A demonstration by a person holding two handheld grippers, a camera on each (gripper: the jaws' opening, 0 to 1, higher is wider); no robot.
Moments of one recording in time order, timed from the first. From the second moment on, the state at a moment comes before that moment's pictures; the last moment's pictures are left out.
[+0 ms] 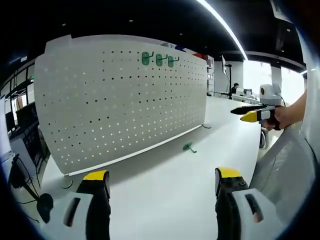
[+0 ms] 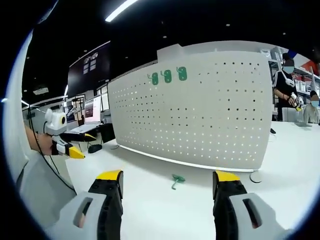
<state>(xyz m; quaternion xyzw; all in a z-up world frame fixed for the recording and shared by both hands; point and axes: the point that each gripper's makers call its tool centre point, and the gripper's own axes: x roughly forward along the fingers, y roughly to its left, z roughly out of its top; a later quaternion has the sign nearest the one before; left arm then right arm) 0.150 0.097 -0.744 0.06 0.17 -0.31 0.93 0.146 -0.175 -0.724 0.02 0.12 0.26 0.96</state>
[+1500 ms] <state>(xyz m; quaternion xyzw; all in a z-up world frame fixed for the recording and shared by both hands) 0.164 0.067 -0.750 0.13 0.18 -0.38 0.90 0.143 -0.169 -0.747 0.03 0.17 0.27 0.95</state>
